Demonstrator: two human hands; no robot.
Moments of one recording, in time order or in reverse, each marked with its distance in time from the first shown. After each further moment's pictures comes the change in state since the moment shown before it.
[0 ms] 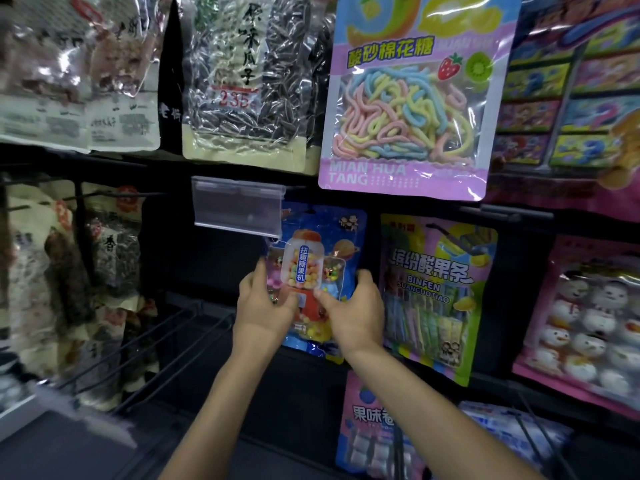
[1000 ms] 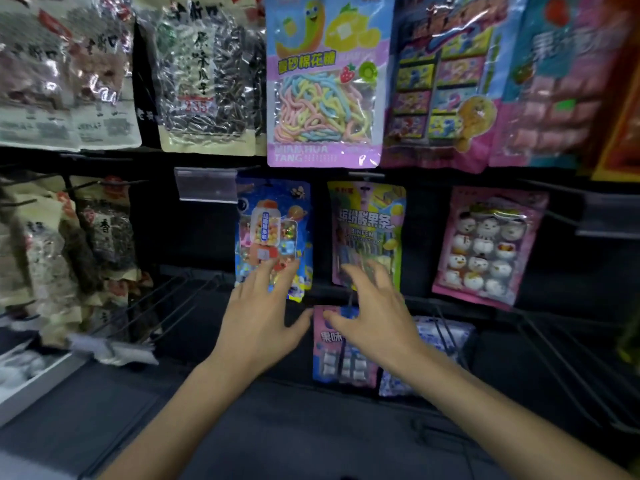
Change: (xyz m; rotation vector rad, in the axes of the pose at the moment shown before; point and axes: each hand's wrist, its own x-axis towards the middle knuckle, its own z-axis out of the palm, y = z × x) left_hand -0.156 0.086 -0.053 0.664 -0.198 0.514; right_hand -0.125 -0.022 -0.189 -0.448 -0.358 -0.209
